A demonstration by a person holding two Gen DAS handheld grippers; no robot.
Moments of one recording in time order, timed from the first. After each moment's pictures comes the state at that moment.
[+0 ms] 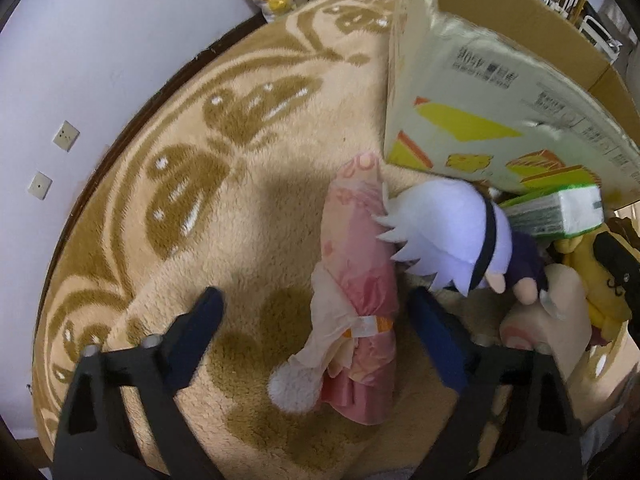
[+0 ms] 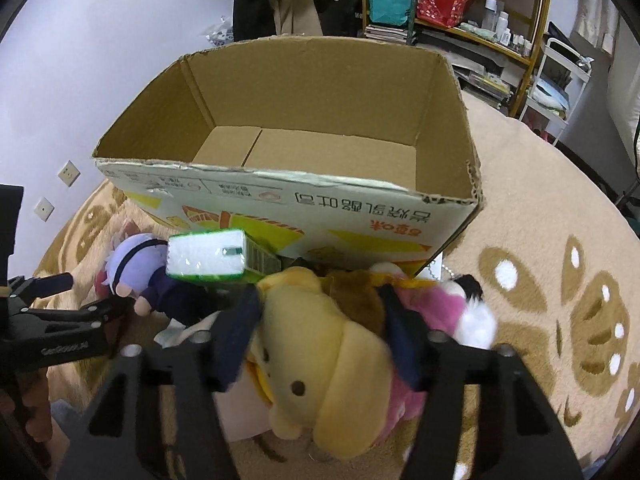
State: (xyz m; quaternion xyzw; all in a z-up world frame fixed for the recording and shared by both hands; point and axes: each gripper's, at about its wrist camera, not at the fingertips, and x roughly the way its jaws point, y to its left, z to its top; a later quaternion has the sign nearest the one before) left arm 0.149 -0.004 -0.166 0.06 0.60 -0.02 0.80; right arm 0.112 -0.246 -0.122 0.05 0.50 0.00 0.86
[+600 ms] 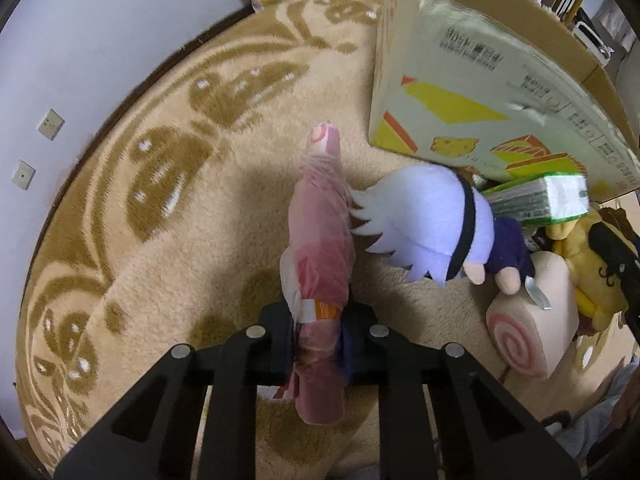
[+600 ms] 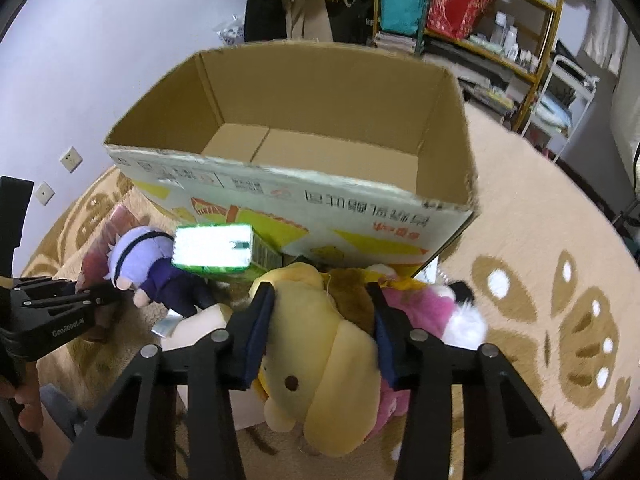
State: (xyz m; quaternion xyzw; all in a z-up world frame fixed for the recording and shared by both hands) left arm 0.139 -0.007 -0.161 0.04 0.60 -0.04 0.80; right arm 0.104 -0.240 -0.112 0.02 0.49 0.01 0.87
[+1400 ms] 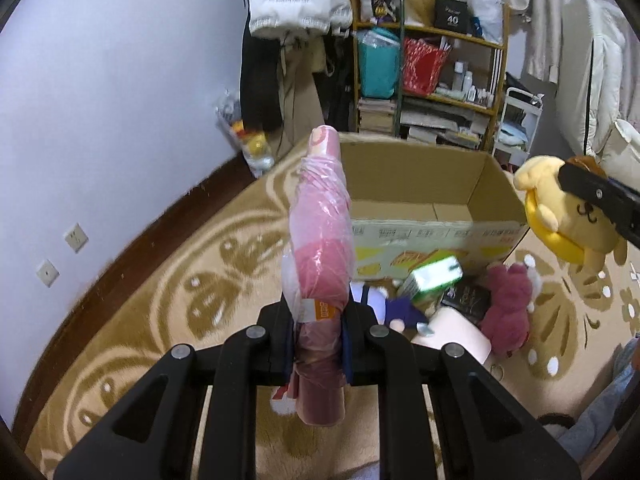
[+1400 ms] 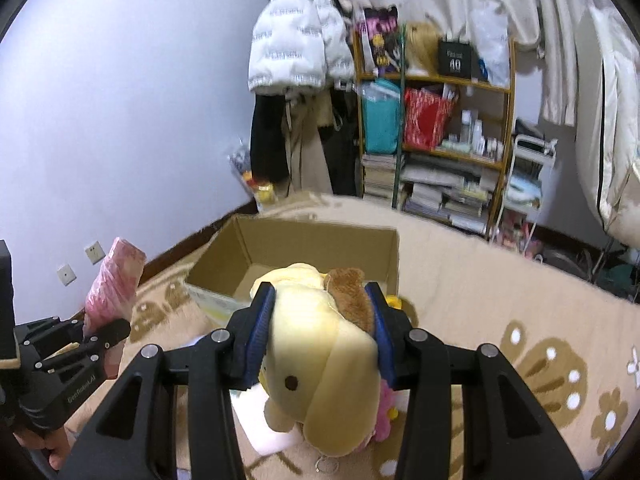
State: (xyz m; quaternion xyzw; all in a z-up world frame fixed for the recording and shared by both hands) left arm 0.059 -0.023 -0.031 0.08 0.37 -0.10 0.92; right arm 0.045 -0.241 0.005 0.05 0.29 -0.01 0.96
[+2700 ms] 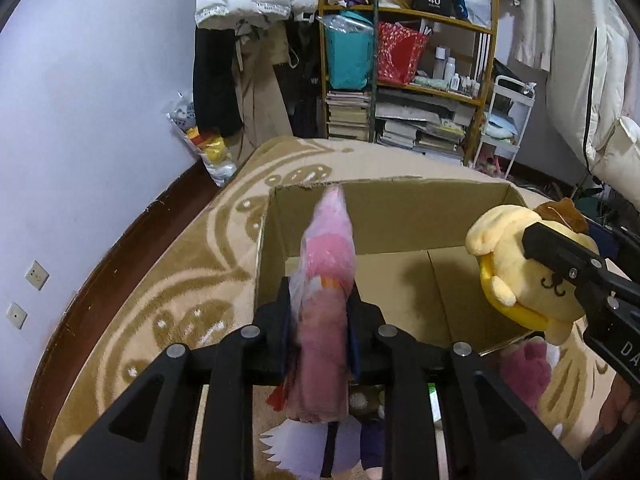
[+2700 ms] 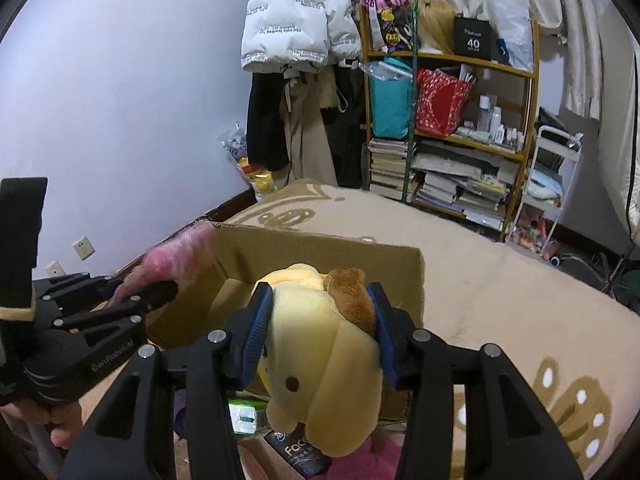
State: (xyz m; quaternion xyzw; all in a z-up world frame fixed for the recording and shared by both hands) left arm 0.195 -0.088 -0.062 0.09 0.39 -0.15 0.90; right arm 0.148 -0.261 -0.044 0.05 0.33 0.01 0.94
